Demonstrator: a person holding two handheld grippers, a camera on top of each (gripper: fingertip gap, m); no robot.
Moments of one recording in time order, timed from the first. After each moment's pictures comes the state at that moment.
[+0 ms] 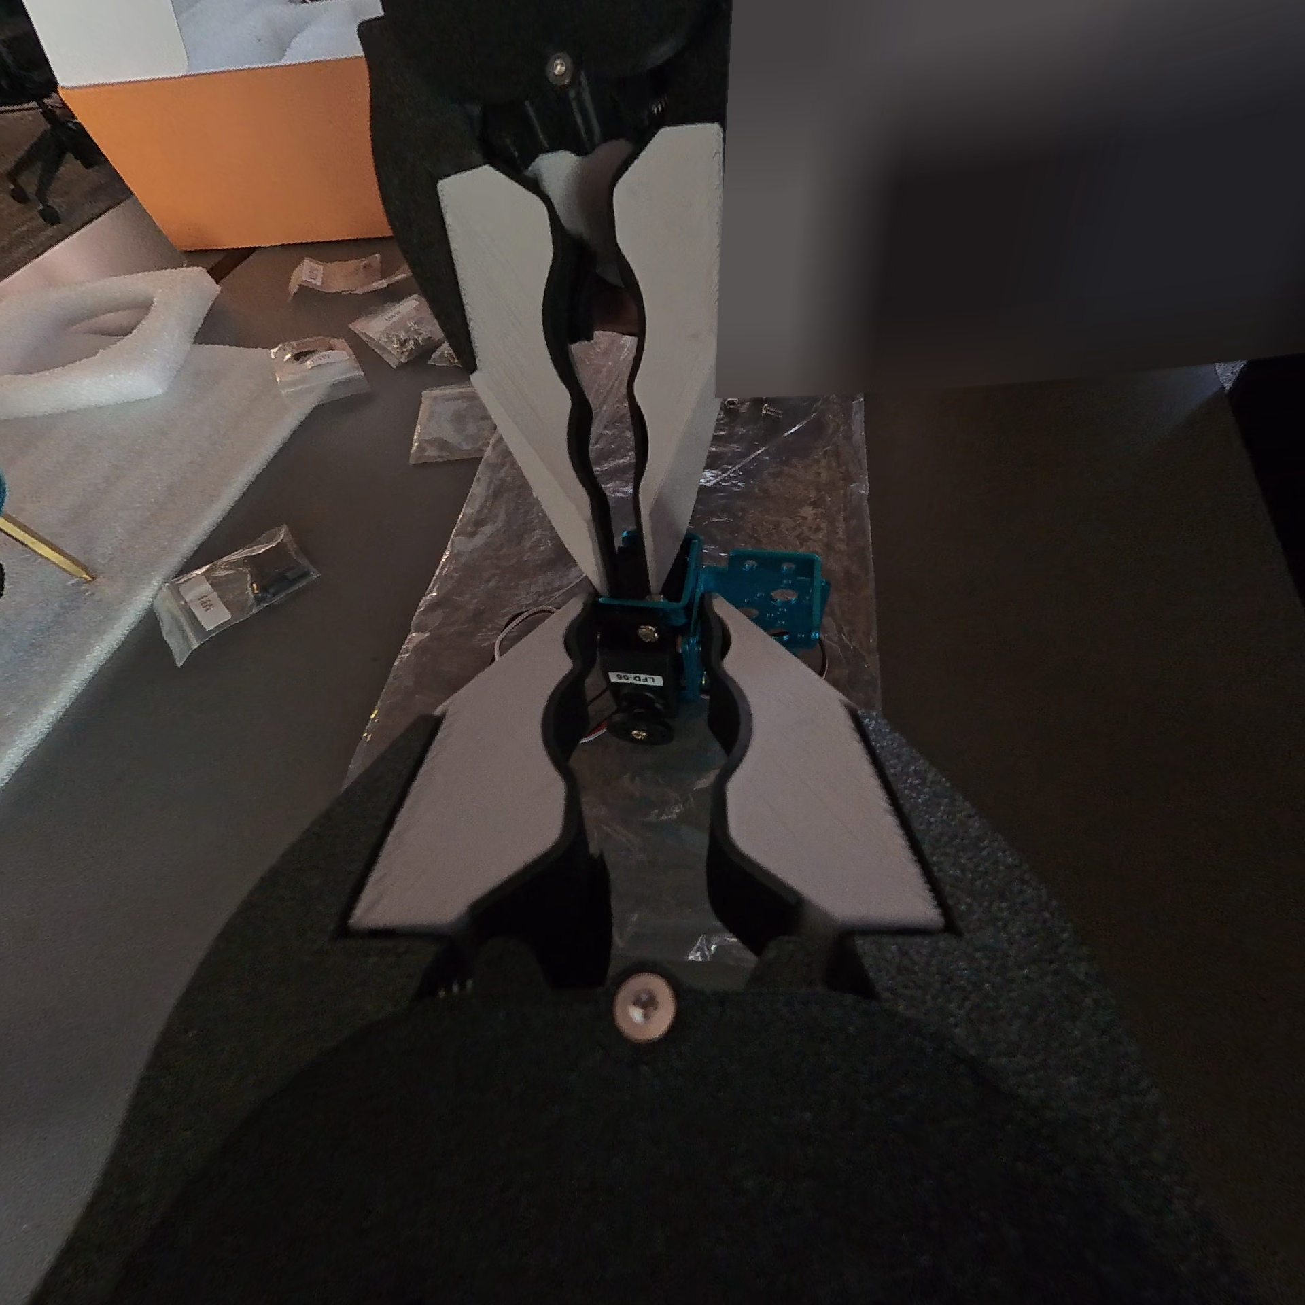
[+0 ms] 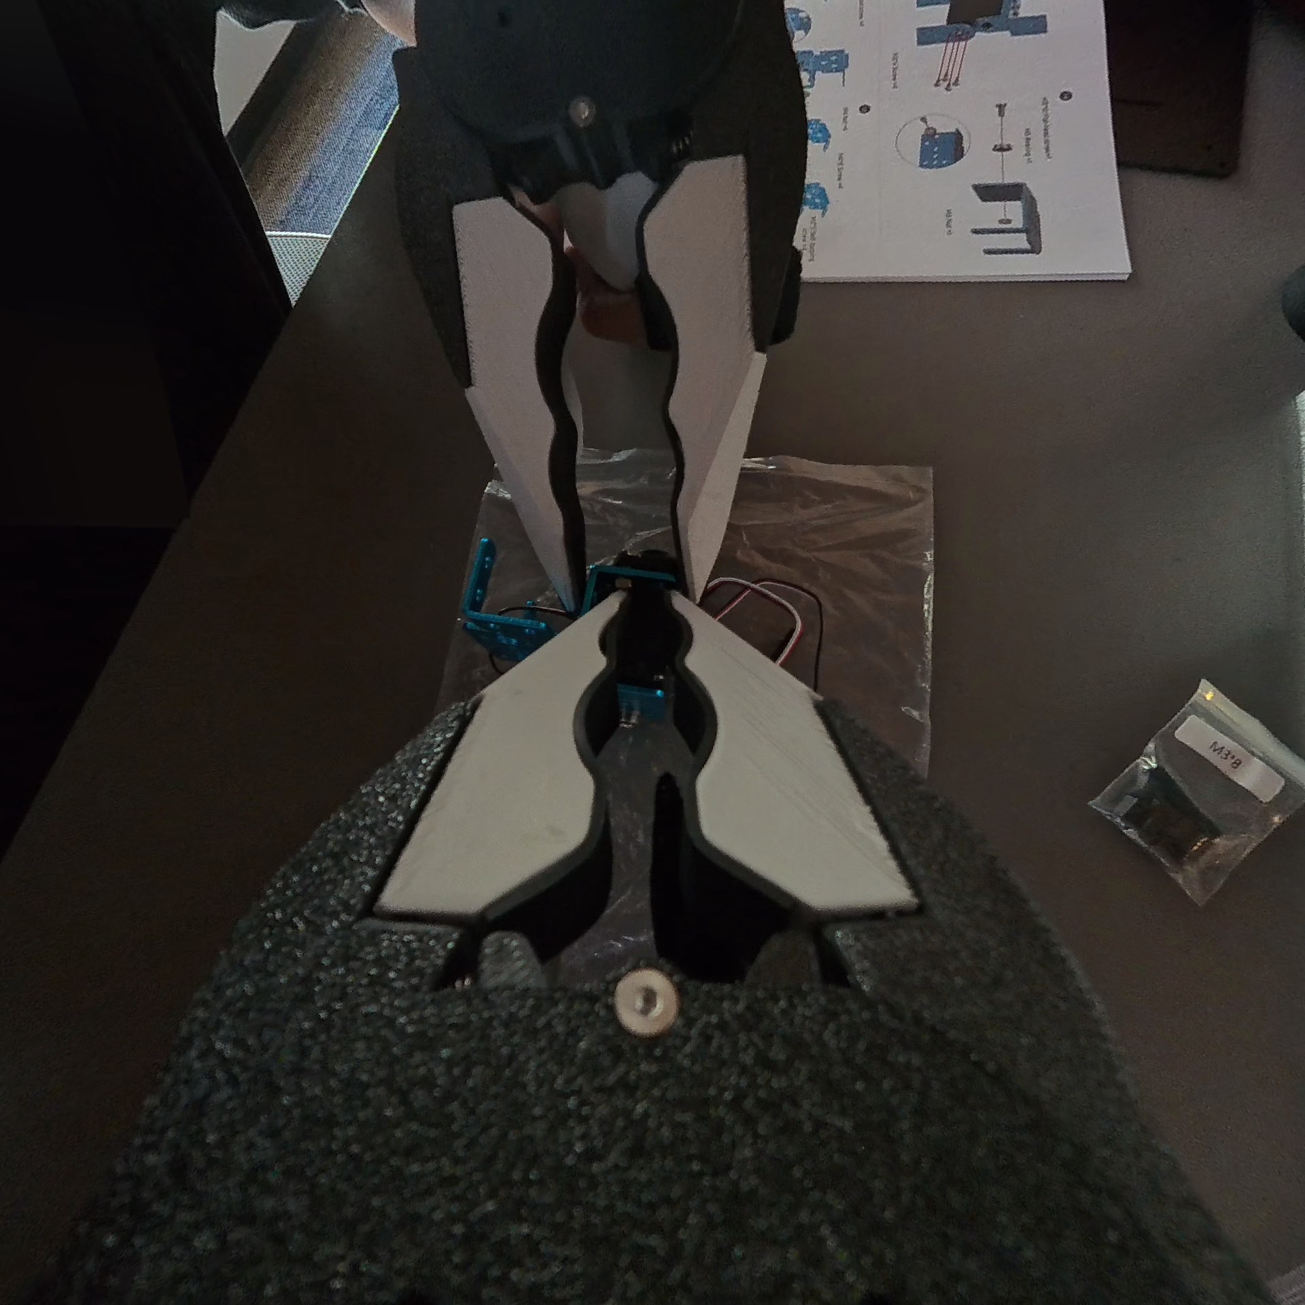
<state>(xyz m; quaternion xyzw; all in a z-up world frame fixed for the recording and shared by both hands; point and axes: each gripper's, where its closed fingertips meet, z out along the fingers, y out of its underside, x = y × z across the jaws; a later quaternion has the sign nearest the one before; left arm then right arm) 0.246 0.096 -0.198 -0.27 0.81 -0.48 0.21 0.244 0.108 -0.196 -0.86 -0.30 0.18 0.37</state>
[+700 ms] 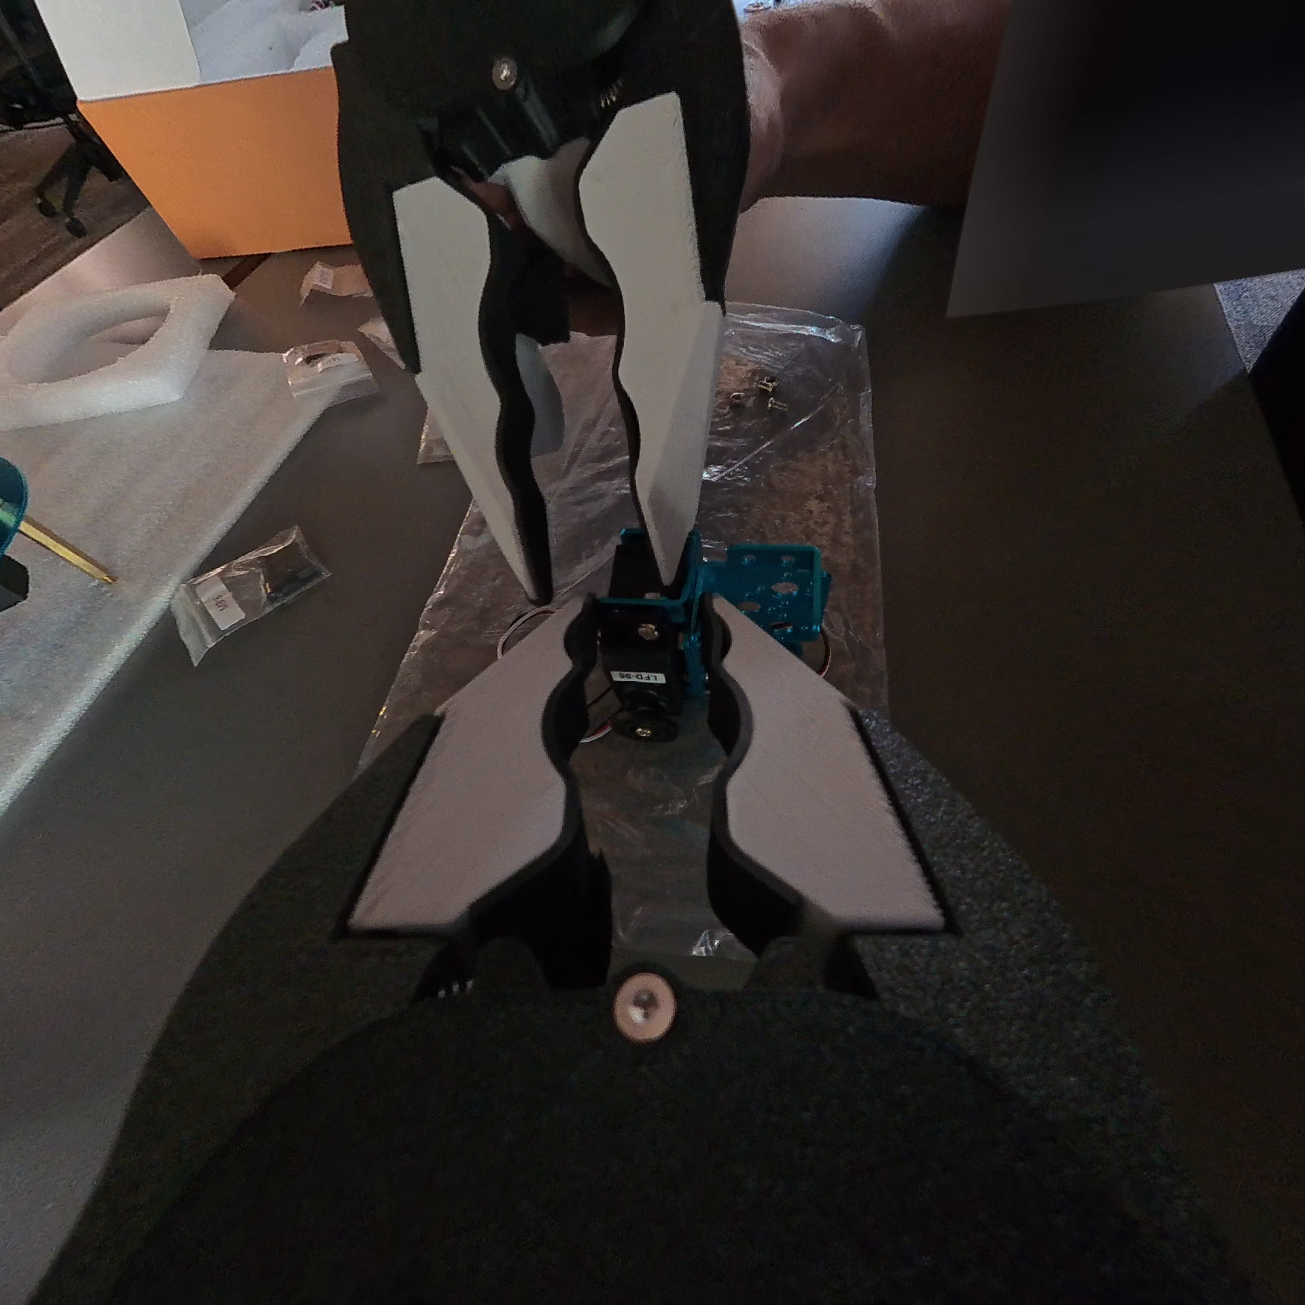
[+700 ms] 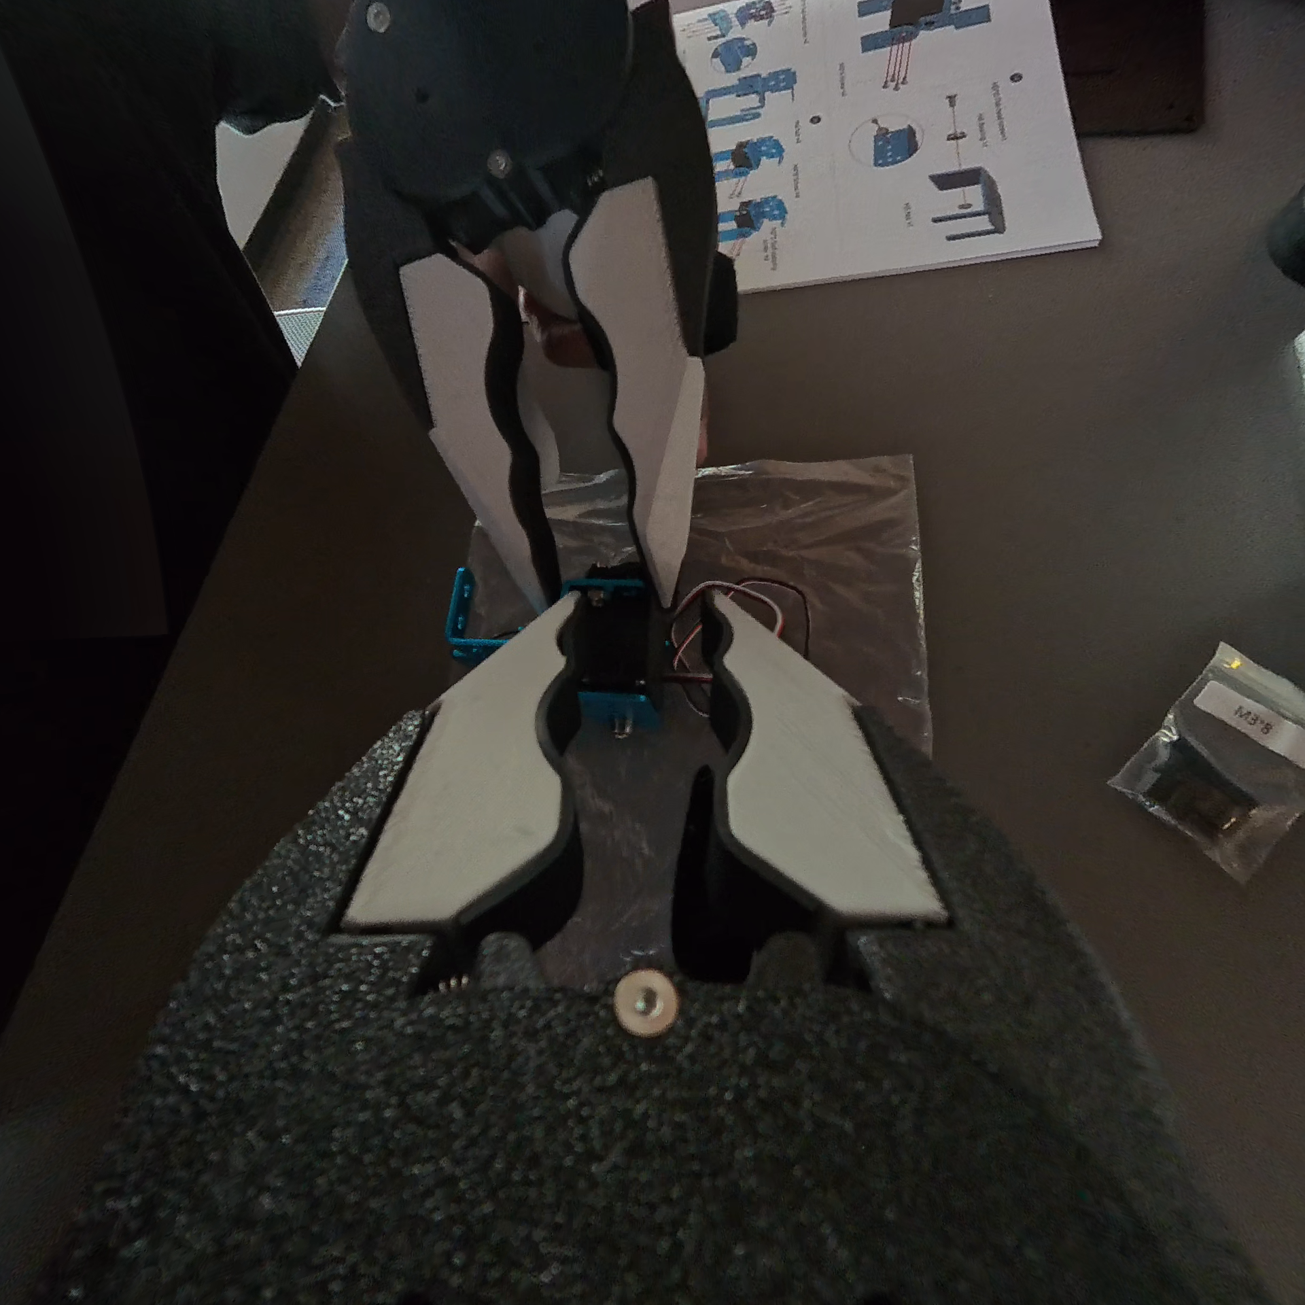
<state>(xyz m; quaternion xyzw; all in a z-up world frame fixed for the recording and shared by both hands) 0.246 0.097 -0.198 -0.27 0.81 -0.48 0.22 0.250 0.115 -0.193 -0.87 -0.25 0.21 0.38</state>
